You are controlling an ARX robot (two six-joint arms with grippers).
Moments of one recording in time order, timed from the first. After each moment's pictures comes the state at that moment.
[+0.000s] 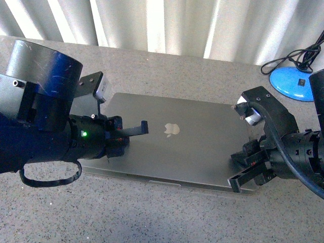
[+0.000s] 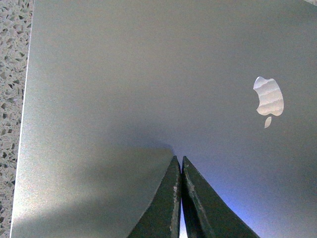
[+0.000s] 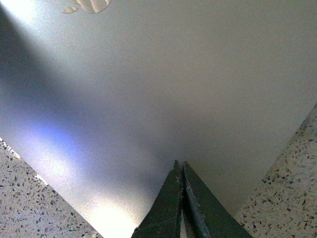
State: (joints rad) left arm -0.34 2.11 0.75 0.58 0.17 -0.39; right arm 0.25 2.02 0.64 0.46 -0.28 -0.18
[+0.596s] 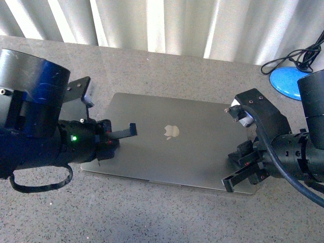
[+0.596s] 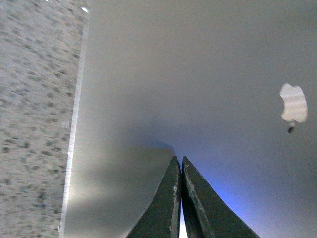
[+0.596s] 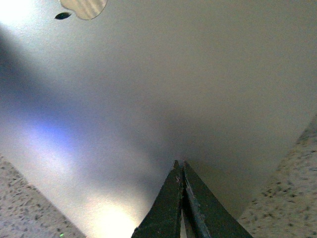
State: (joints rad) left arm -0.29 2.12 0.72 0.63 0.13 -0.40; right arm 0.26 2.06 0.66 0.50 -0.24 -0.19
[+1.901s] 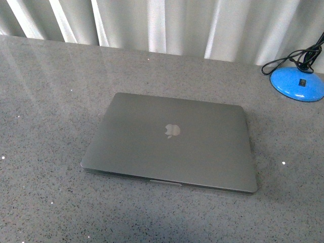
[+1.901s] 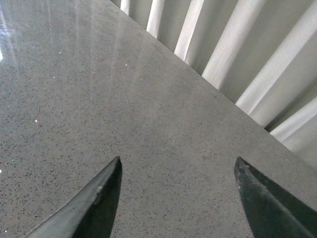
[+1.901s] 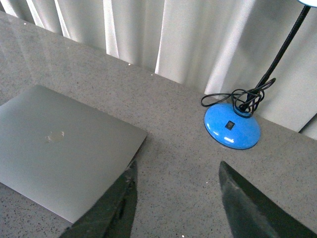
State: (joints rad) left arm 0.03 1.10 0.23 0.63 -0.56 -0.43; right arm -0.16 0.80 0.25 0.24 -0.40 -0.27
